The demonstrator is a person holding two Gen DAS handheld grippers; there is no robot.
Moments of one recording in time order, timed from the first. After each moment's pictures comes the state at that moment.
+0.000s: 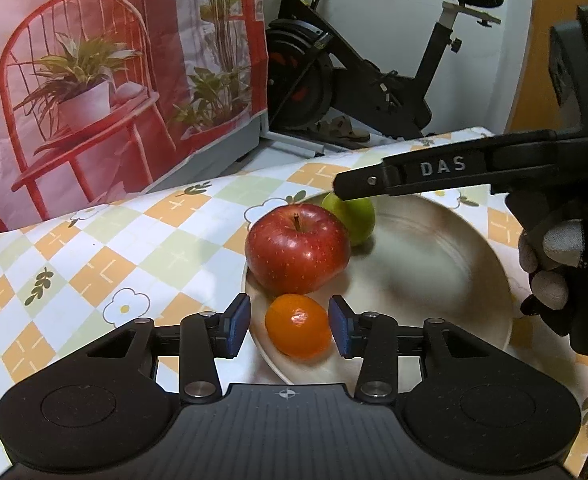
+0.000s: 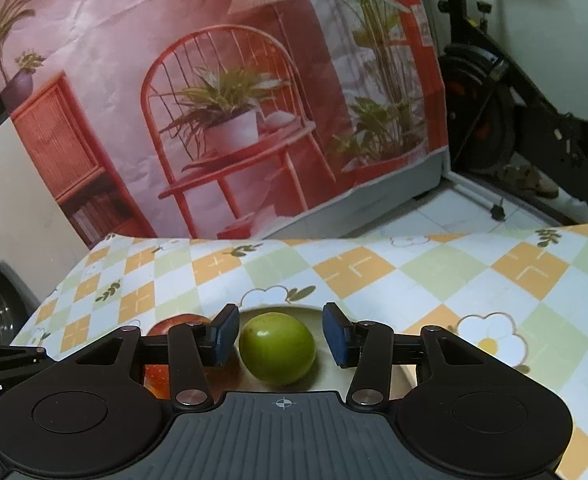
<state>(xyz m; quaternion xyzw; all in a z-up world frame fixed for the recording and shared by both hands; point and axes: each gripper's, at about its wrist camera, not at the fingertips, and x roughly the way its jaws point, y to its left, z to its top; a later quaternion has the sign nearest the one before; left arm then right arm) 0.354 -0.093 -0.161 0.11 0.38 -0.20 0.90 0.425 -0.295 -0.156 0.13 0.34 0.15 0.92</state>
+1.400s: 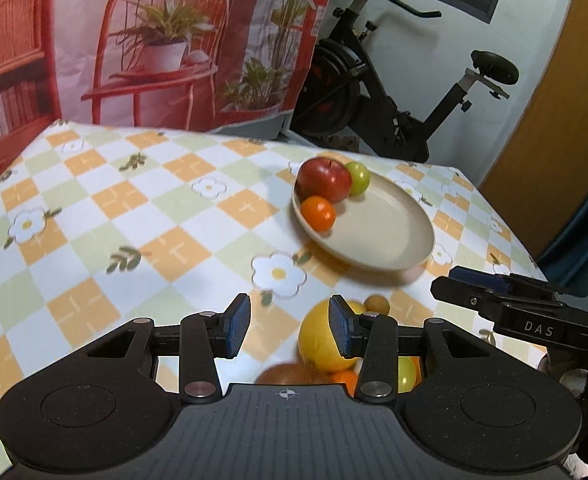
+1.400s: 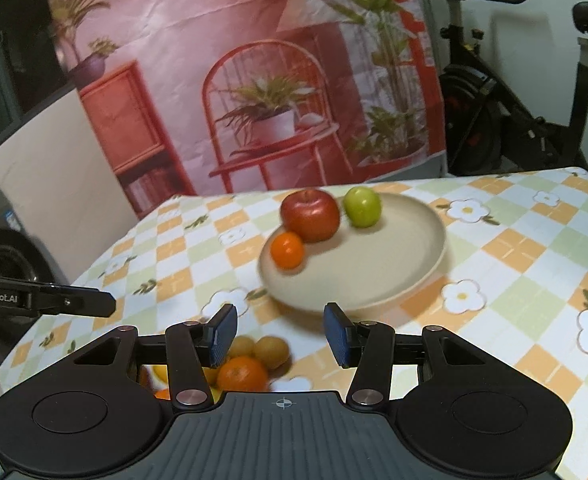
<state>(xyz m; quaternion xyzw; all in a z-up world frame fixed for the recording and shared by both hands) 0.222 0.017 -0.124 -0.04 0.40 -0.18 0.90 0.200 -0.241 -0.124 0.12 0.31 0.16 0.93</state>
